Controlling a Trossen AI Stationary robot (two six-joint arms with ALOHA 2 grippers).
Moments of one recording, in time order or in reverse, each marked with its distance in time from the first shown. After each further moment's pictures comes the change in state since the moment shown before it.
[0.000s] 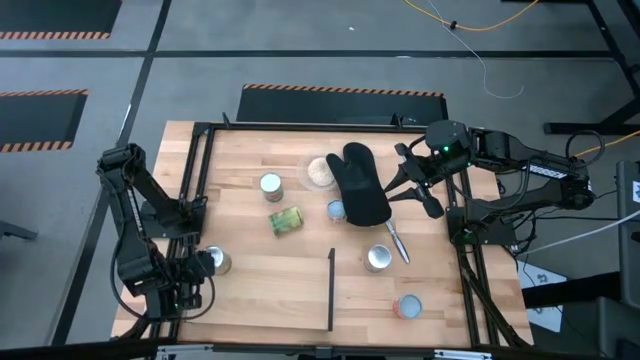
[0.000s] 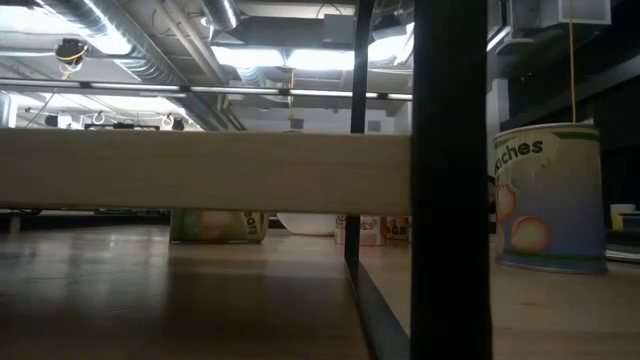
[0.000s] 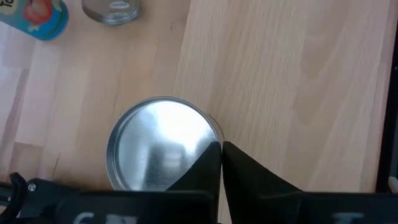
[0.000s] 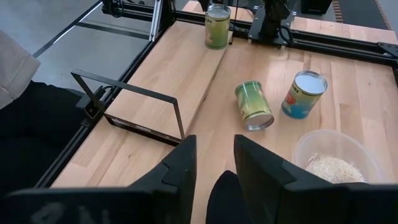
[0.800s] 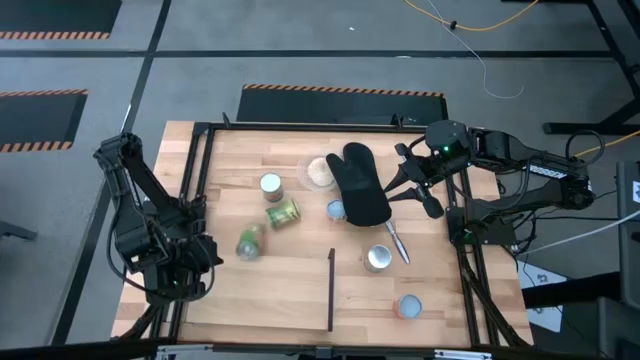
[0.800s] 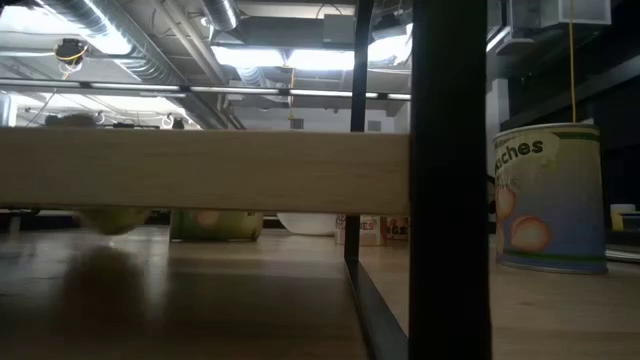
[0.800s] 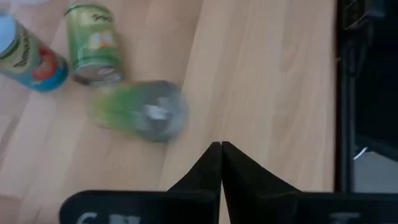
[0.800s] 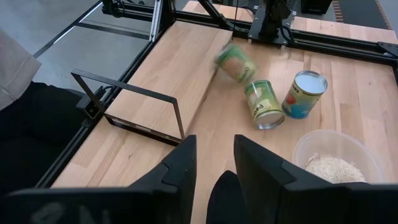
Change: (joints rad) left arm 0.094 -0.159 0.002 0.106 -0.116 0.132; right arm 0.000 0.000 0.000 0.000 0.000 0.002
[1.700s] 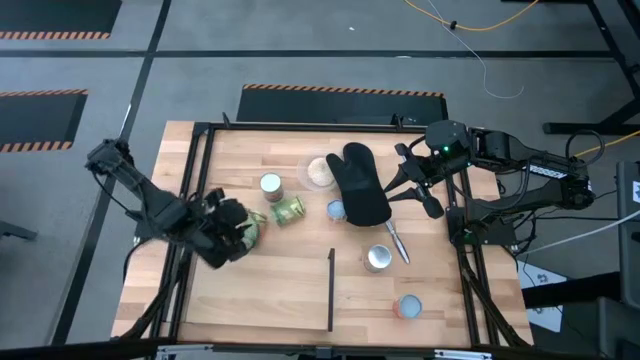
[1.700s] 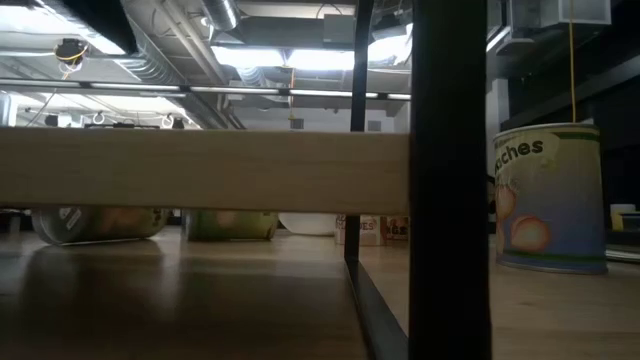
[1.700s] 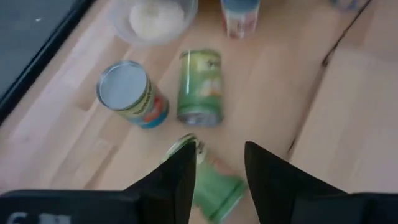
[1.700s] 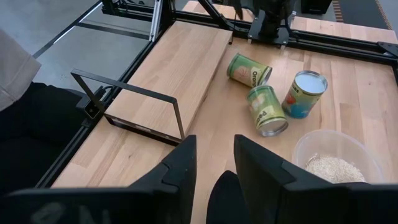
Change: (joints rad) left arm 0.476 0.000 0.000 0.003 -0.064 0.261; right arm 0.000 0.000 0.000 0.000 0.000 0.000
